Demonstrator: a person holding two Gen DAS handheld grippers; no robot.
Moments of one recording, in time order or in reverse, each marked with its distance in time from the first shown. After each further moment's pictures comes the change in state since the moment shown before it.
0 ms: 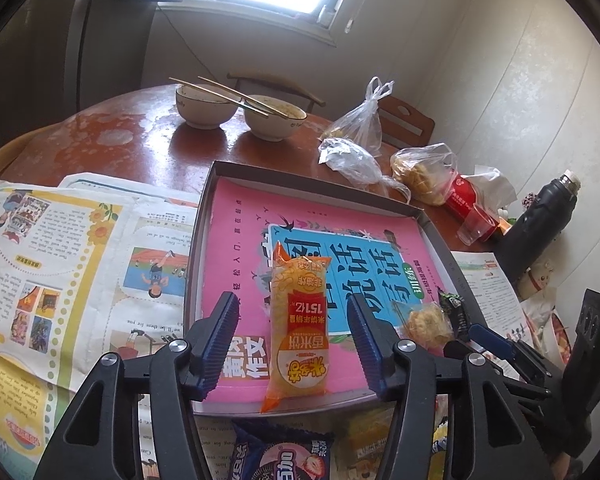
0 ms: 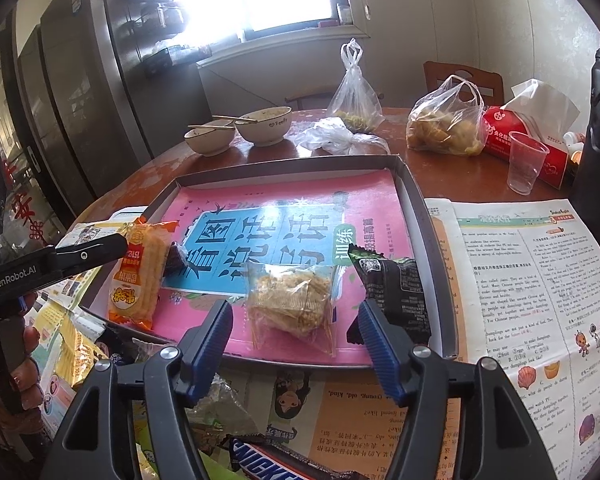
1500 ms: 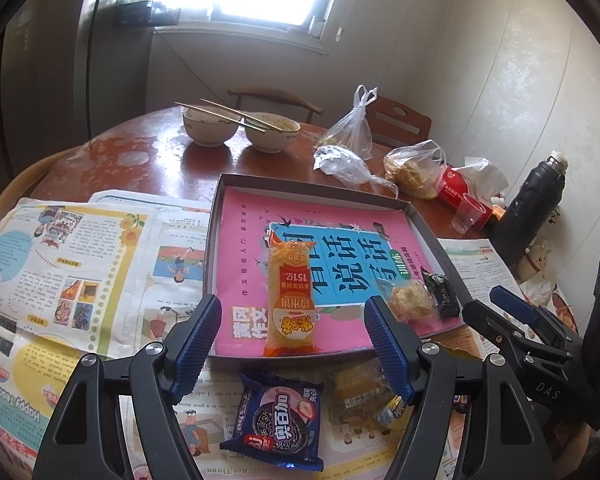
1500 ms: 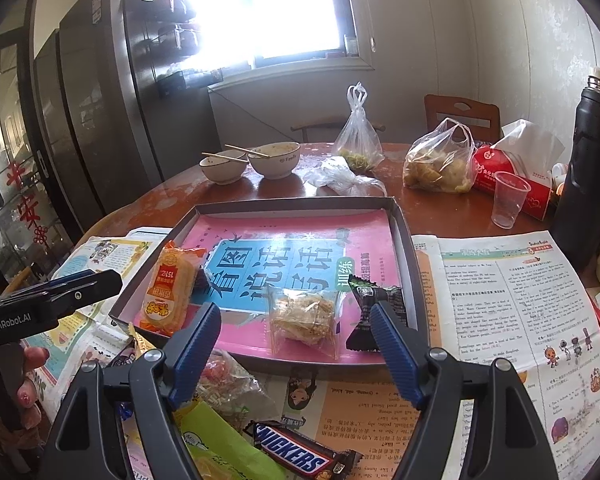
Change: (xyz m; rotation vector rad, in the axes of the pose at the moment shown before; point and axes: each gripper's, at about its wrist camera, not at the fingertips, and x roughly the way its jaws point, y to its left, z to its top) left arm -0.052 -0.018 -0.017 0.067 -0.031 0.050; right arm -0.047 0.013 0.006 -0.035 -0.100 -0.013
